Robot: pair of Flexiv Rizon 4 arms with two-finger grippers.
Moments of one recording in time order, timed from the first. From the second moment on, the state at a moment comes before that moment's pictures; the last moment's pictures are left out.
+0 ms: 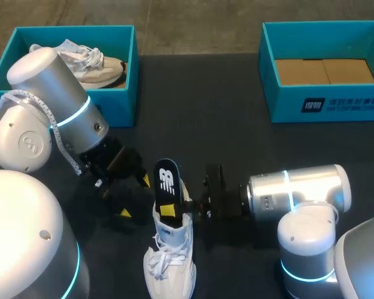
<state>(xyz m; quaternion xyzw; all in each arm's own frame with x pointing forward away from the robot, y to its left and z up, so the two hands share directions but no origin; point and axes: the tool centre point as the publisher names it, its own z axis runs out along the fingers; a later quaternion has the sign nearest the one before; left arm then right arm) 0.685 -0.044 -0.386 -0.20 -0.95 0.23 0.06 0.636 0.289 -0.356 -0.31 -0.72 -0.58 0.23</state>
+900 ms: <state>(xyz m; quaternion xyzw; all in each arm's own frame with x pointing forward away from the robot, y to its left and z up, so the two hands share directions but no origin) 0.685 -0.044 -0.386 -0.20 -0.95 0.23 0.06 0.659 0.290 -0.323 -0.28 -0.72 -0.60 0.19</state>
